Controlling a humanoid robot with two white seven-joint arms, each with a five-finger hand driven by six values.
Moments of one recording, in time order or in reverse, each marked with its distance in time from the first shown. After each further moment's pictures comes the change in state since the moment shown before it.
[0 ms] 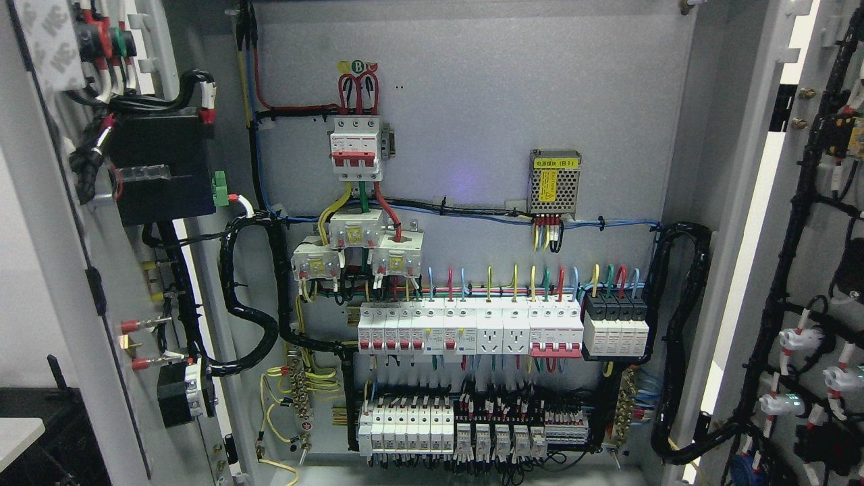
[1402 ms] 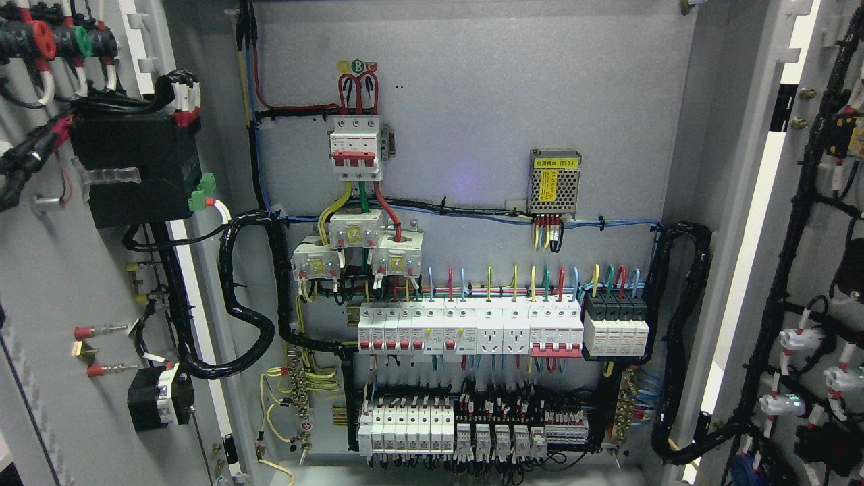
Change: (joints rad) left arm -0.001 -0.001 0.000 0.000 -0.007 0.000 -0.003; right arm -0.032 0.053 0.038 0.018 0.044 0.034 -0.004
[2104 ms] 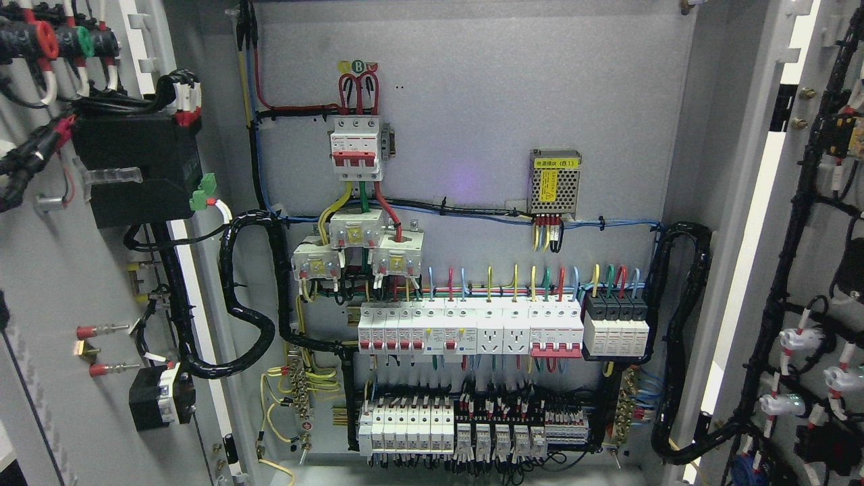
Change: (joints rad) left arm 0.021 -0.001 -0.002 -0.074 -0.005 -0.007 0.006; right arm 0.013 -0.017 -0.101 0.053 0.001 -0.016 -0.090
